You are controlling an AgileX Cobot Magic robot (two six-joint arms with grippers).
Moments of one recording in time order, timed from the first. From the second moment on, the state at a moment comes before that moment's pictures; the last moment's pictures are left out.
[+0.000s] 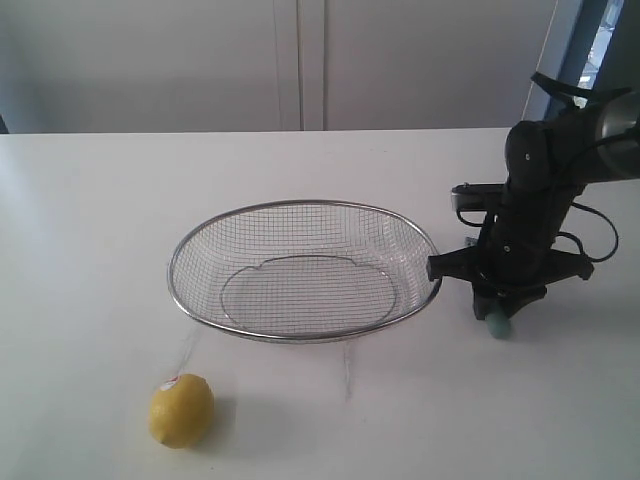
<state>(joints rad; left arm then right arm) -0.01 0.00 0.02 -0.13 0.40 0.11 0.22 2.00 -1.24 -0.02 0.80 0.22</state>
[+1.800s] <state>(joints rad) -0.01 0.00 0.02 -0.13 0.40 0.11 0.20 1.31 -1.08 0.24 0.96 -0.27</state>
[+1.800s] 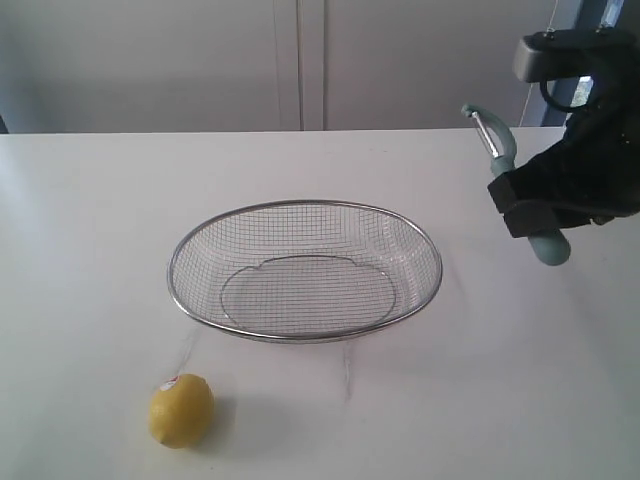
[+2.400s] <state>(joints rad) -0.01 0.00 0.02 -0.13 0.40 0.11 0.20 1.13 -0.97 0.33 1.01 -0.37</state>
